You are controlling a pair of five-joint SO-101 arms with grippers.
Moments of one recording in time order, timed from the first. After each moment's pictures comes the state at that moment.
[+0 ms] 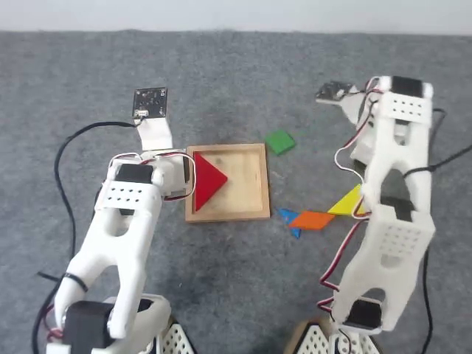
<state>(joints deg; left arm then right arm) -1.1 -19.3 45.5 48.0 13.5 7.6 33.2 -31.0 100.2 65.9</state>
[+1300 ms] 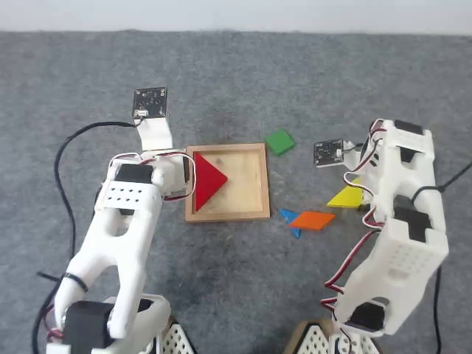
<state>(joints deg) -1.1 -19.3 45.5 48.0 13.5 12.0 27.2 2.5 78.2 97.7</state>
